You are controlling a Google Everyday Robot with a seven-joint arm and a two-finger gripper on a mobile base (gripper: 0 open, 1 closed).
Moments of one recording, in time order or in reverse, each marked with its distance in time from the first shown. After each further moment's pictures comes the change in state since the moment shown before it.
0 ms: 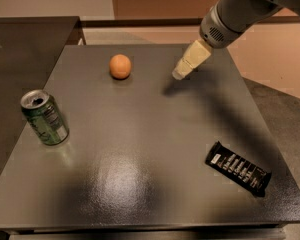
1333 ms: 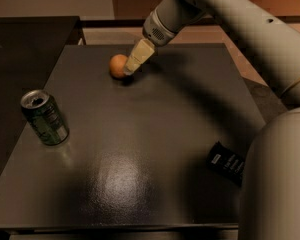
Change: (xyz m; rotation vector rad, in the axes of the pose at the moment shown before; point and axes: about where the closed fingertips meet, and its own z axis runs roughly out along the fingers) arm -0.120 0.038 0.118 -0.259 -0.174 -0.169
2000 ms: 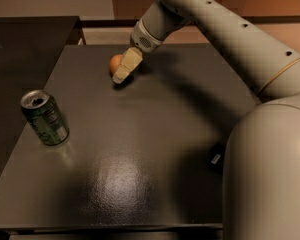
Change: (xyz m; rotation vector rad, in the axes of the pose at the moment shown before) arm -0.011 0.021 0.047 -0.099 0.015 -0.035
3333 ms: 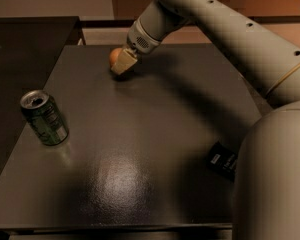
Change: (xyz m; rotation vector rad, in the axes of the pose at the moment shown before) arm -0.012 0.016 -0.007 0.006 -0.024 -0.002
